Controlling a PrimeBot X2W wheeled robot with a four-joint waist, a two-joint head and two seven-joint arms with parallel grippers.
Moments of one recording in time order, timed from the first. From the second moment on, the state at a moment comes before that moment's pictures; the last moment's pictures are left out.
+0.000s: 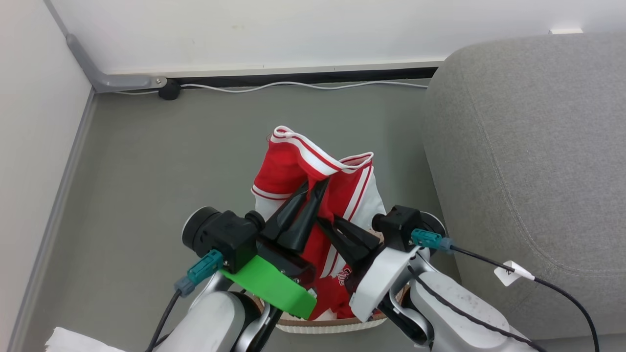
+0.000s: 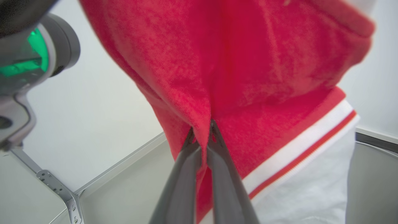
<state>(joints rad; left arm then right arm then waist) -0.27 0.08 -0.64 -0.08 -0.46 -0.06 -0.17 -0.34 -0.06 0.79 0.37 0.42 0.10 -0.22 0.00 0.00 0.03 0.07</state>
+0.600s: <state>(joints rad) -0.27 0.14 -0.65 -0.08 -0.42 -0.06 -0.16 -0.45 -0.06 0.70 0.43 0.44 0.10 -0.24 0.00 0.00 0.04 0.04</state>
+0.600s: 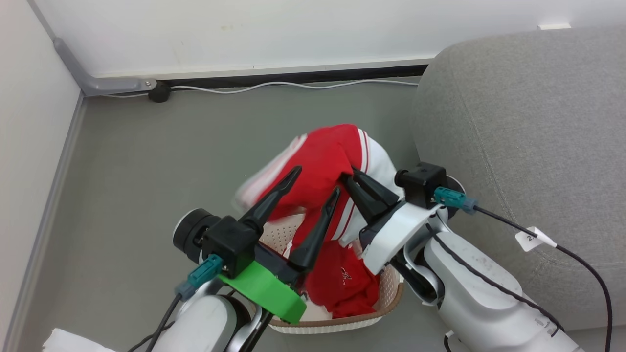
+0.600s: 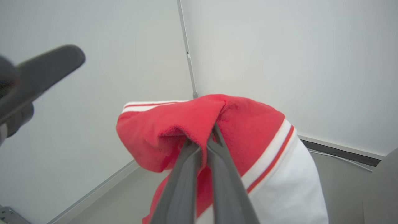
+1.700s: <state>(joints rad) -0.21 0.19 -0.69 -0.05 -0.40 -0.07 -0.13 -0.49 -0.07 0.58 0.46 0.45 0.09 -0.25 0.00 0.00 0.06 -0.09</state>
